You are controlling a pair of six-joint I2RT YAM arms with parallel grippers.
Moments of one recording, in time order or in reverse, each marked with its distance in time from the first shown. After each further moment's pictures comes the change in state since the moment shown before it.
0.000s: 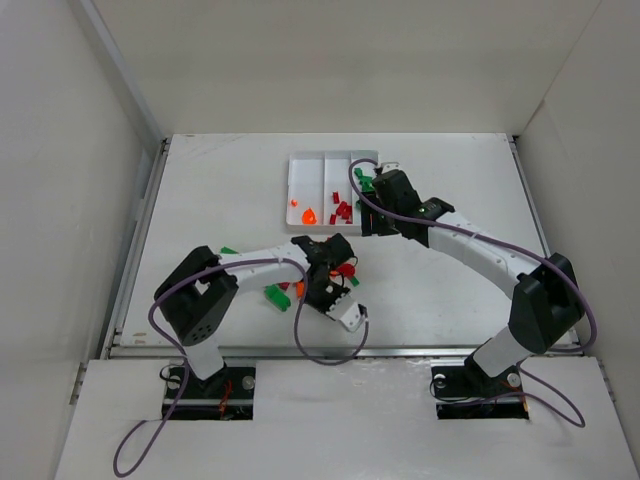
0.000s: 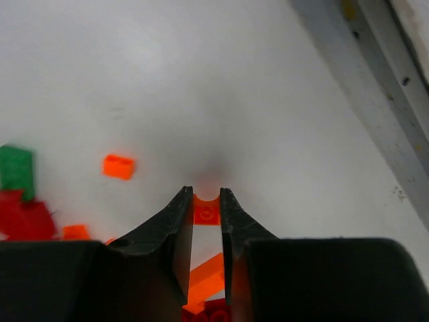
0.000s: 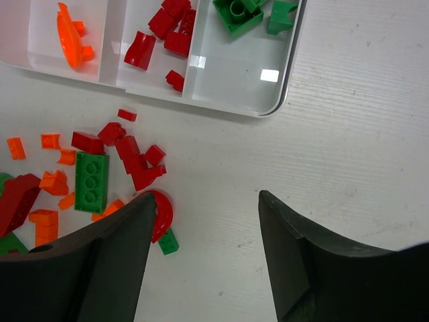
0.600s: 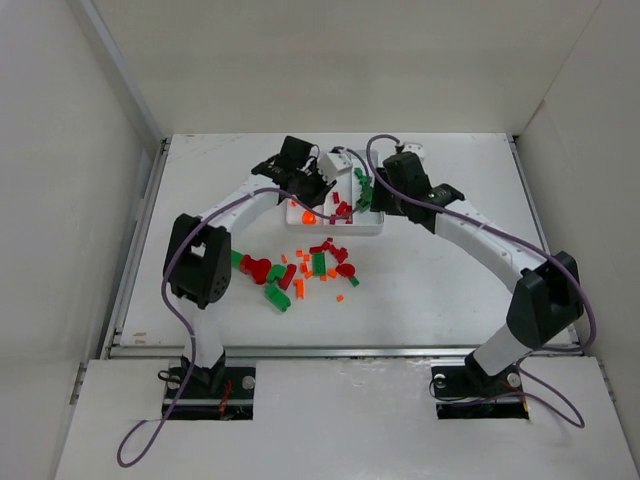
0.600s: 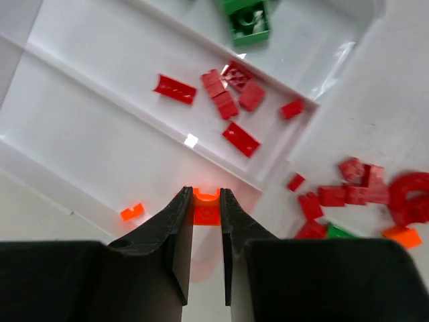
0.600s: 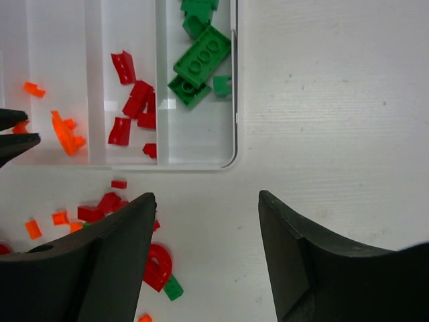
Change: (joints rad) left arm 0.434 0.188 0.502 0.335 -0.013 -0.864; right arm -0.075 0.010 0.078 -0.004 0.107 0.097
